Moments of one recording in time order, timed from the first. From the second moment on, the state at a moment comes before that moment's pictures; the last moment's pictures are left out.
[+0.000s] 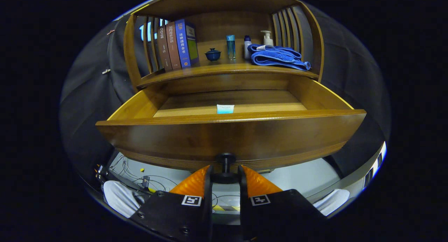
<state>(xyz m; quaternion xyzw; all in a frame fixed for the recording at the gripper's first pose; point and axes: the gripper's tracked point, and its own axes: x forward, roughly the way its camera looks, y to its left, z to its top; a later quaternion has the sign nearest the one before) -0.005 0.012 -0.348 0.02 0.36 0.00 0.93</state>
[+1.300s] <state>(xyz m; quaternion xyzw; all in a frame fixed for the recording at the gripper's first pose) 0.074 0.019 -0.251 0.03 0.40 -0.02 0.92</state>
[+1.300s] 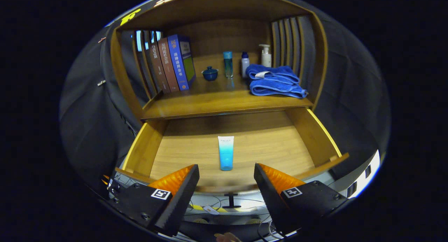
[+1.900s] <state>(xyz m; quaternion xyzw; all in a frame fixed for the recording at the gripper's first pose) 0.146 0.014 -0.373 0.02 0.59 -0.03 0.81</state>
